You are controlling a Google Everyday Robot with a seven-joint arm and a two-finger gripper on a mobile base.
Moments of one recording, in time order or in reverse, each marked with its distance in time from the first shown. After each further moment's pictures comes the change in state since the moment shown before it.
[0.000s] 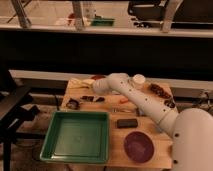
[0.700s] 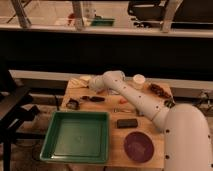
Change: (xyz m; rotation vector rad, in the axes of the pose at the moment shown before) arm 0.011 -0.025 0.024 0.019 0.036 0.000
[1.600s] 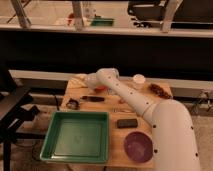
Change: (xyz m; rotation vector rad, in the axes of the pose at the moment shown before) arm 0.005 -0.023 0.033 0.004 0.000 -0.032
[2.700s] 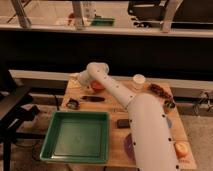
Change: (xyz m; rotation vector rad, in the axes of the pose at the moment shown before) arm -0.004 -0.018 0.051 -0.131 -0.065 -0.011
